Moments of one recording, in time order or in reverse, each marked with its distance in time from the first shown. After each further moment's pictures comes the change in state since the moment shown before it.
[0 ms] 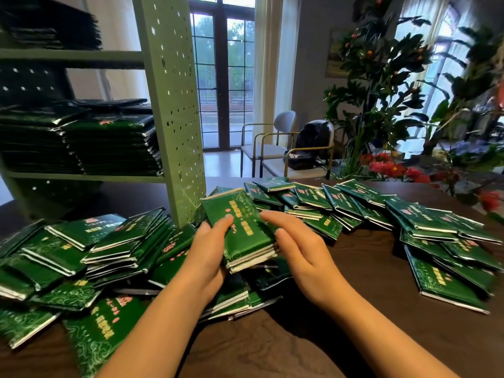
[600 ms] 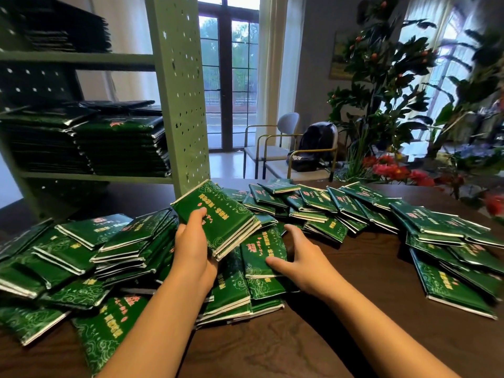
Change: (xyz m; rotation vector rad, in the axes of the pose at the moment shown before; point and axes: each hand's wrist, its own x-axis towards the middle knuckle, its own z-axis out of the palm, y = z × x) left_hand 0.008 0.014 -0.018 -0.239 0.190 -0.016; right_hand 0.008 0.017 0.005 -0.320 -0.261 0.639
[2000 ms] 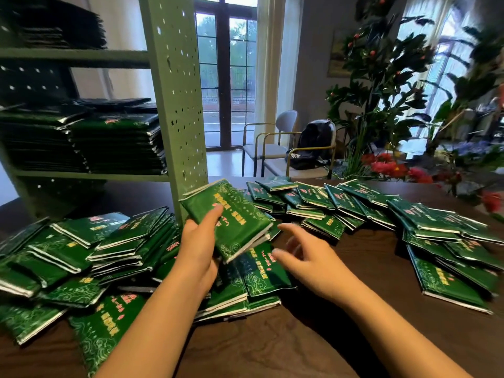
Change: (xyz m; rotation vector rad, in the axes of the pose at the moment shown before) left_hand -0.004 -0.007 0.007 0.119 -0.109 0.088; right_hand -0.018 0.003 -0.018 -0.046 0.056 -0.231
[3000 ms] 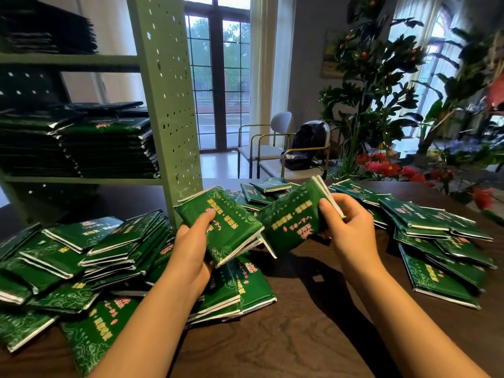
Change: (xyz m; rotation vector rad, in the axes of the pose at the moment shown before) left_hand 0.000 0.001 -0.002 0.004 0.010 -0.059; right_hand 0.008 0.012 -0.034 0.681 0.603 0.014
